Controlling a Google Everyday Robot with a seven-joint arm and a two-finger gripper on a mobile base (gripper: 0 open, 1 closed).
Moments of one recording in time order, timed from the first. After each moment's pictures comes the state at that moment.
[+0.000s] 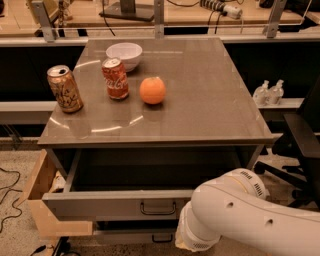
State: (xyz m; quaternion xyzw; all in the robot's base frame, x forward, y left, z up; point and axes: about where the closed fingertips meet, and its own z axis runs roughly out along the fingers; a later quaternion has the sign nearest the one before) arm 0.330 -0.062 0.627 -0.68 0.72 0.06 0.11
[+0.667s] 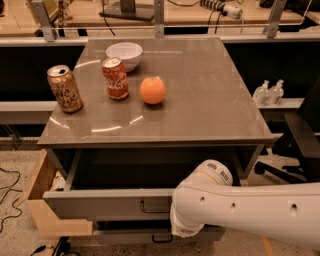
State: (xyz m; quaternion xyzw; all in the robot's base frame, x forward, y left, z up) arm 0.376 -0.057 0.583 -0.67 0.74 0.02 0.08
